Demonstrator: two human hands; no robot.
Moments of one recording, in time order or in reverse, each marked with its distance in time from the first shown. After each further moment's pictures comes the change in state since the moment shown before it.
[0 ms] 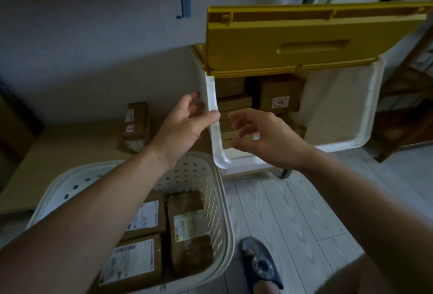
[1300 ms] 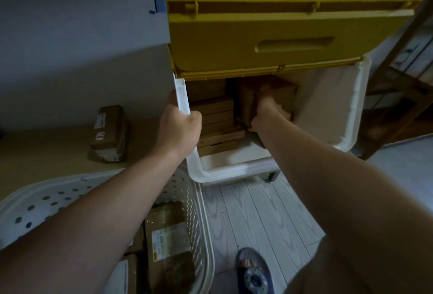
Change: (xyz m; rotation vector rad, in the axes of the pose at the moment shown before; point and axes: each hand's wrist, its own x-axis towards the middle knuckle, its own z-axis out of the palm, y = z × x) left_hand 0.068 -0.026 0.048 0.266 0.370 -0.010; right_hand 0.171 0.205 -0.004 1.137 0.910 0.863
